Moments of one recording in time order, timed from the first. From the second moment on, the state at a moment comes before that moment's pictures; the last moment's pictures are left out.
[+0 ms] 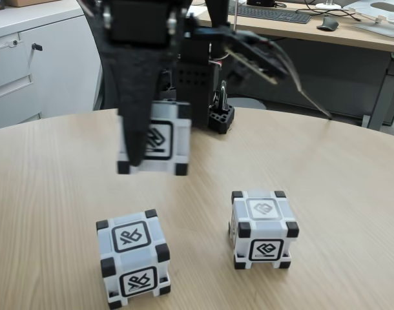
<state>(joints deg) 23.5 98.3 88.5 95.8 -7.4</state>
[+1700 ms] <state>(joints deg) 24.5 86.8 86.0 84.7 -5.1</state>
